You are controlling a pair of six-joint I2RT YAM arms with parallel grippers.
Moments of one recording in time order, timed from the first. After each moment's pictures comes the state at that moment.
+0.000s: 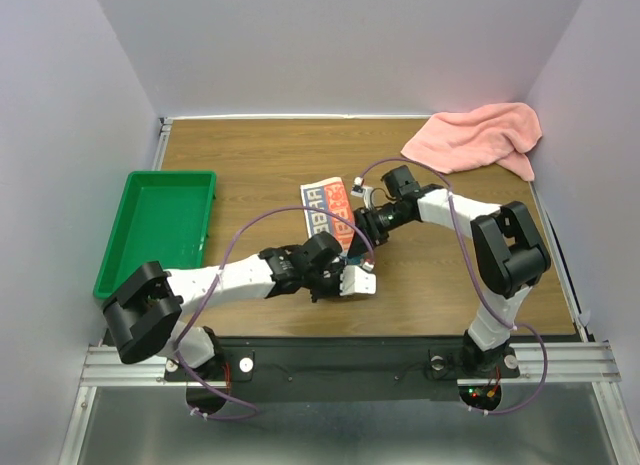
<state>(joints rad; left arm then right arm) -1.05 1.39 0.78 -0.26 0.23 0.57 0.43 1.82 1.11 -0.47 -0.97 -0.02</state>
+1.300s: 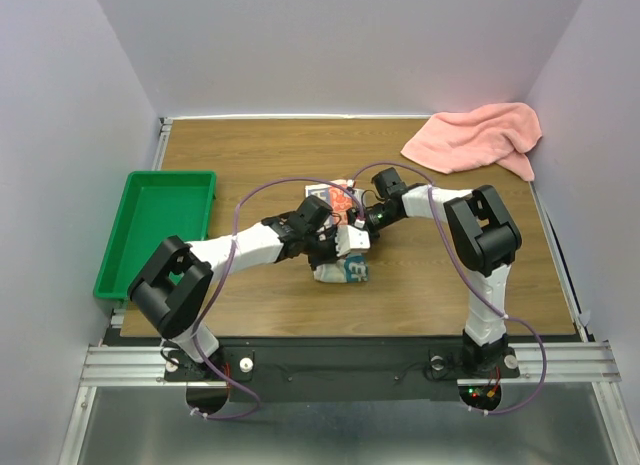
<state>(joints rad) -0.78 1.58 0.95 -0.28 0.38 0.61 0.43 2.05 1.25 -0.40 -0.98 0.01</state>
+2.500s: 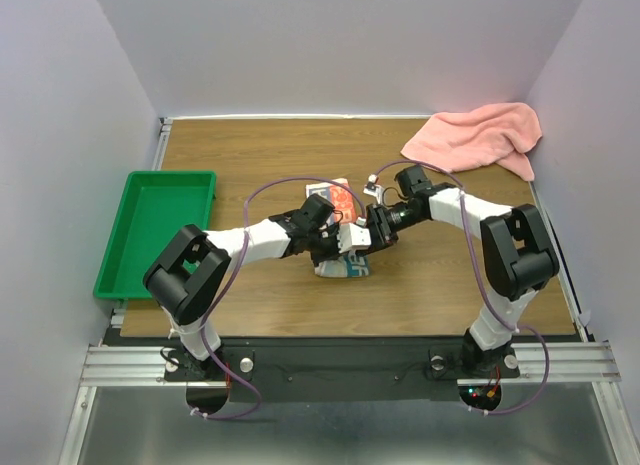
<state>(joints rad) -0.76 1.69 0.96 -0.20 0.38 0.63 0.36 1.78 1.11 -0.54 -1.08 0.10</state>
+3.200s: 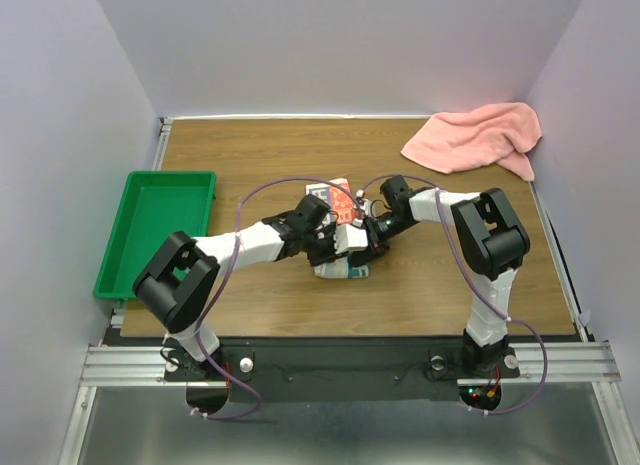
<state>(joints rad) -0.75 1.64 0.94 -0.20 0.37 0.66 0.40 1.99 1.17 -0.54 -1.01 0.12</state>
